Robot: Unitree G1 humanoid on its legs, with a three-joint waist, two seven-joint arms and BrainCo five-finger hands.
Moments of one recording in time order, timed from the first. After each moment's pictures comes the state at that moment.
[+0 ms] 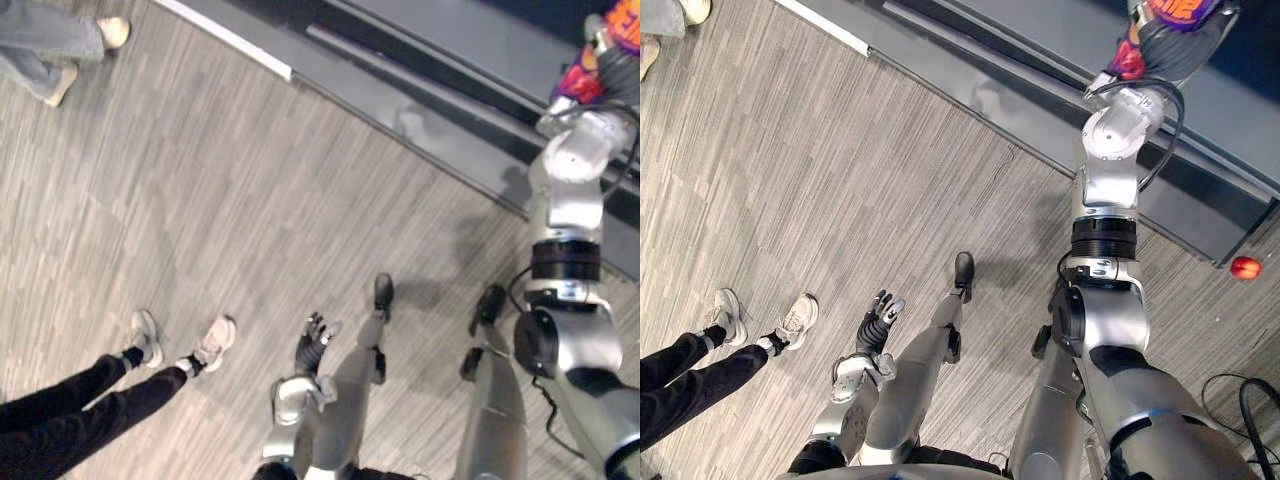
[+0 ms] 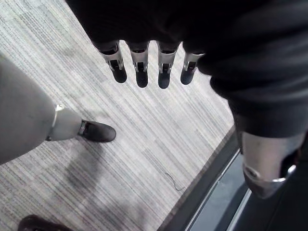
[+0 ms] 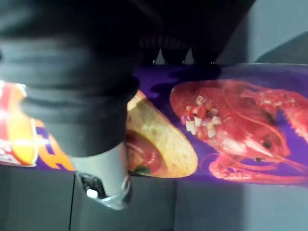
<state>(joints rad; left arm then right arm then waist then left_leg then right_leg) -0.02 -0.04 -0.15 0.52 -0.35 -0.21 0.13 -1.10 -0.30 -0.31 0.47 -0.14 -0.09 -0.68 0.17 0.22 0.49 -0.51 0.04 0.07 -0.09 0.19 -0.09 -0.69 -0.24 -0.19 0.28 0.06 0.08</state>
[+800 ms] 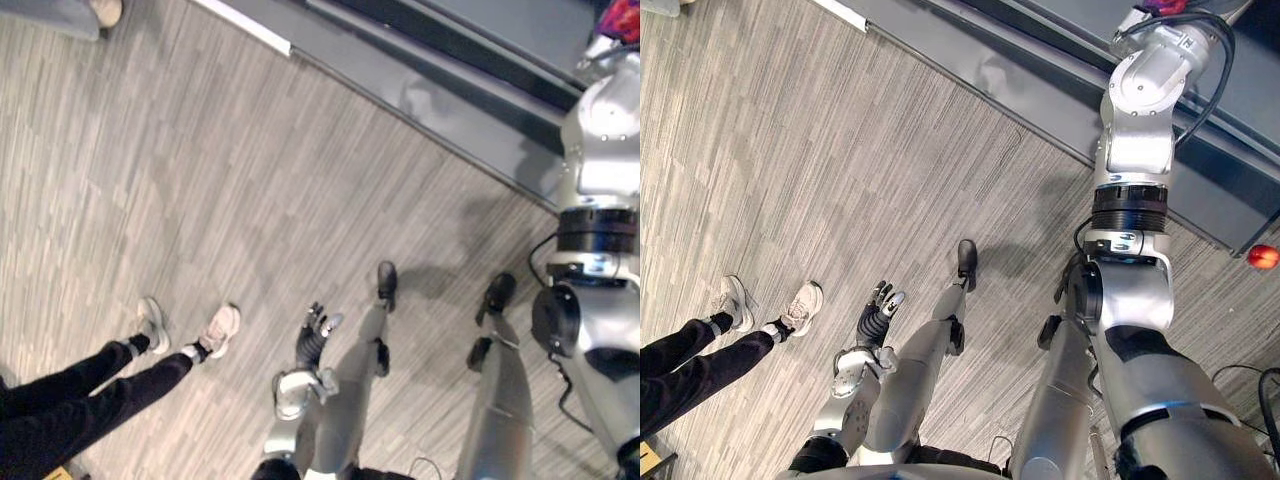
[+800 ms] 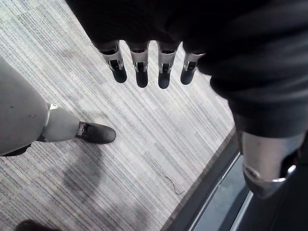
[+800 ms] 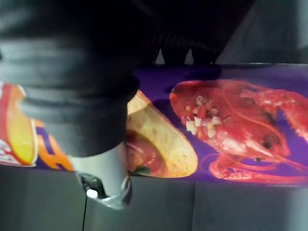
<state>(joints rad) -0.02 -0.05 -0.15 0.48 -0.35 -0.22 0.13 -1.22 -0.39 -0.26 0.49 -0.15 -0.06 -0.67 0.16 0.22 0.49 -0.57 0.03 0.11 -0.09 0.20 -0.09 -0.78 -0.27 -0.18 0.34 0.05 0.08</state>
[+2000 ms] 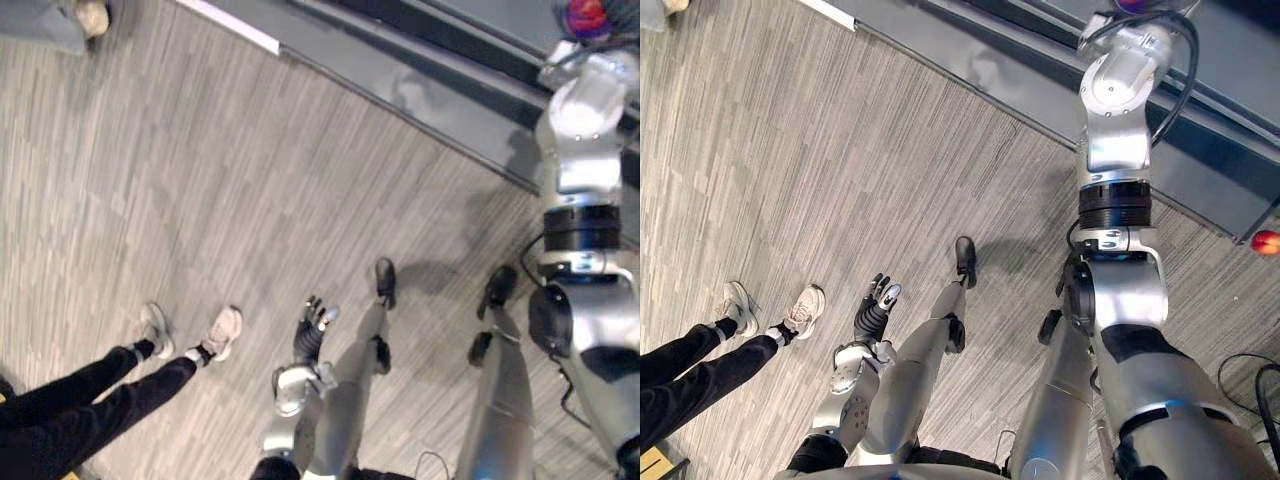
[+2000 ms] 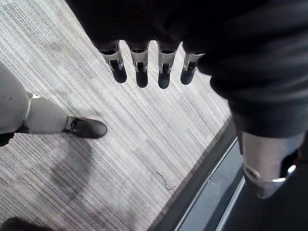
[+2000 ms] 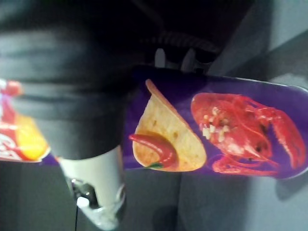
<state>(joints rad) -0.02 -0.05 -0.15 0.43 -0.39 -0.22 0.13 -1.21 -0.37 -0.14 0.55 -0.11 -0.07 -0.64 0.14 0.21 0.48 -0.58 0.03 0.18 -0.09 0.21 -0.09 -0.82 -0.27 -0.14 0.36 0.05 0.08</state>
